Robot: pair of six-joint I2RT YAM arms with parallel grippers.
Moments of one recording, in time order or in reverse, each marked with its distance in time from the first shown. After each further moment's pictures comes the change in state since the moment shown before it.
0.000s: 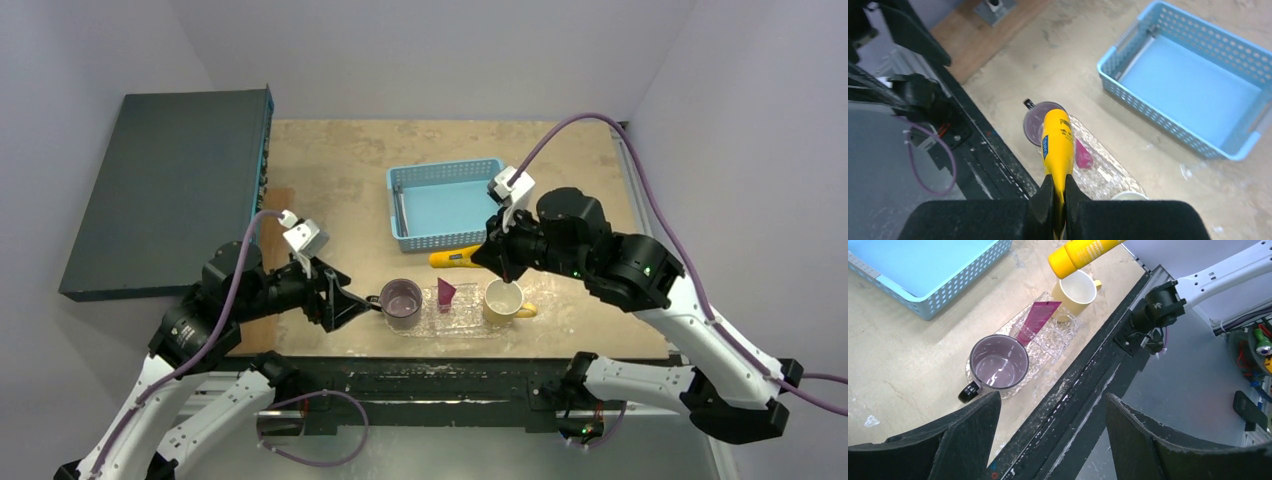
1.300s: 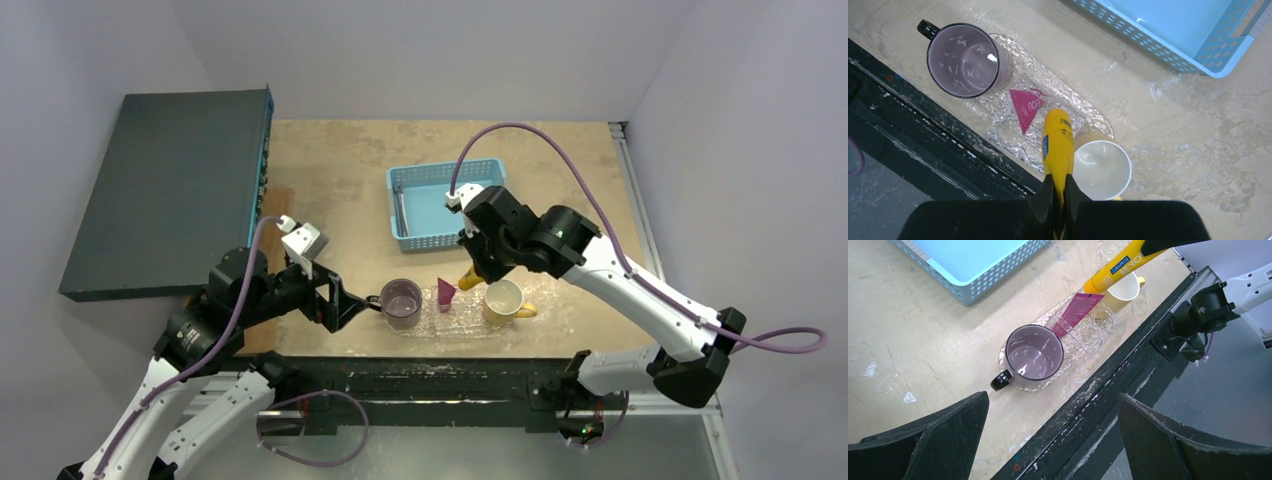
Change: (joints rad) left arm 0.000 -0.035 -0.069 -0.015 -0.151 0.036; right arm 0.000 0.274 0.031 -0.265 0.208 0.032
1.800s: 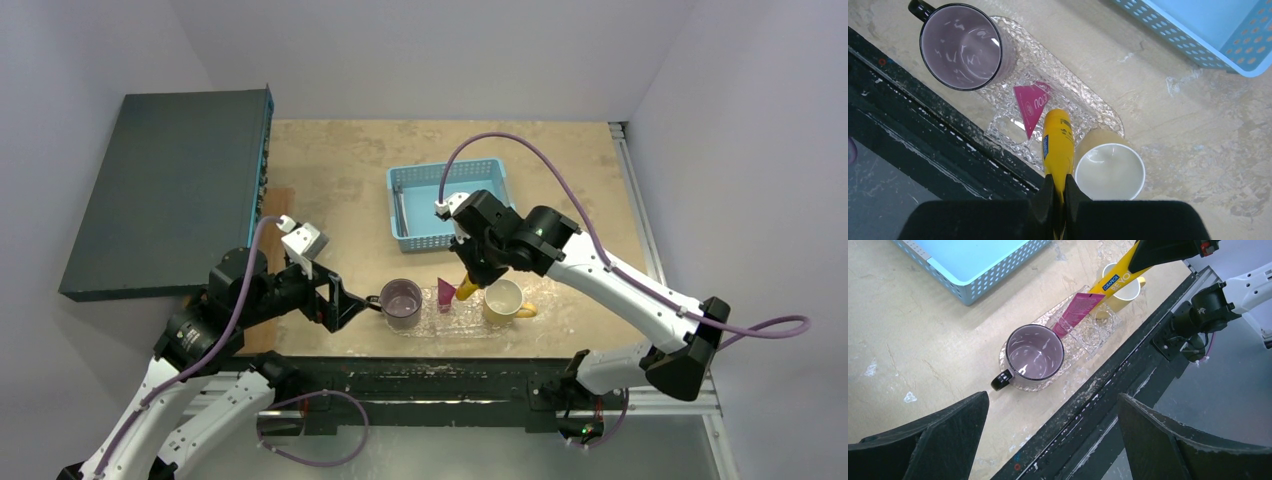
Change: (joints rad) left arm 0.000 0.000 0.000 -0.001 -0.003 0.000; right arm 0.000 0.055 -0.048 0.029 -0.043 -0.014
